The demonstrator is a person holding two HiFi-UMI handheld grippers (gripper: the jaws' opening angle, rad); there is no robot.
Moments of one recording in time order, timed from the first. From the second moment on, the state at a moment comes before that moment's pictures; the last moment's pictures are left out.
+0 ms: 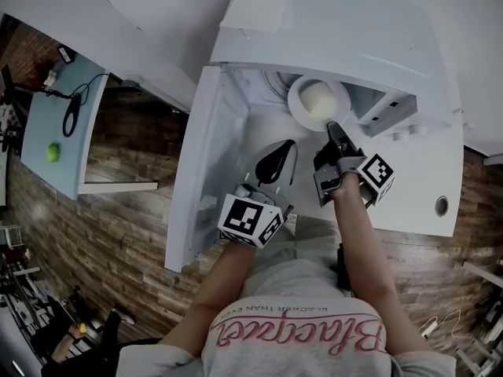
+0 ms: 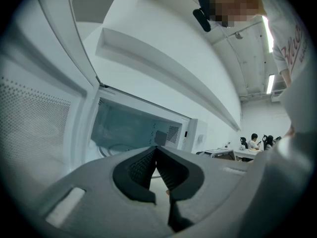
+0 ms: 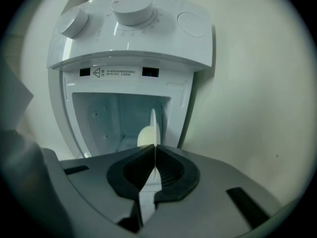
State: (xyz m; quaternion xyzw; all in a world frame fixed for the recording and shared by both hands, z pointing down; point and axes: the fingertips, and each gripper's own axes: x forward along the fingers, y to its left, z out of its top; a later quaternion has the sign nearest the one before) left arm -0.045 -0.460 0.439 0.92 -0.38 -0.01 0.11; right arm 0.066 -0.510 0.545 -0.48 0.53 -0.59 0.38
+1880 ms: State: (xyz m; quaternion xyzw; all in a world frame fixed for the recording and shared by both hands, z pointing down) left arm -0.038 -0.405 0.443 0.90 -0.40 -0.05 0.14; right arm 0.063 -0.429 0.505 -0.41 0.60 -0.57 0.38
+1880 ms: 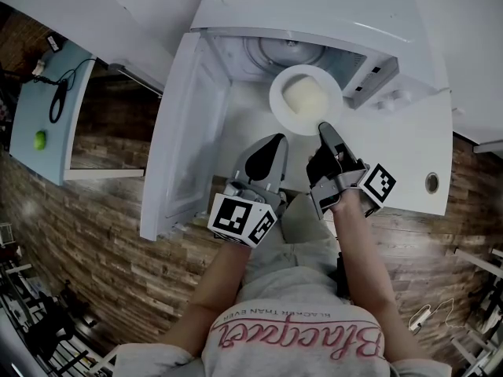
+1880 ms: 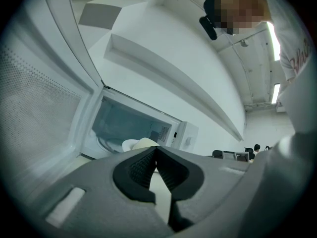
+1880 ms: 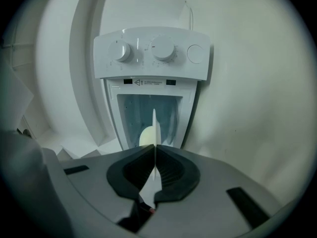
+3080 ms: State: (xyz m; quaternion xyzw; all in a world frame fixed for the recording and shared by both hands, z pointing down) left arm -0.033 -0.371 0.376 0.89 -0.42 -0.08 0.13; right arm 0.068 -0.379 0.431 -0.37 0.62 -0.58 0.37
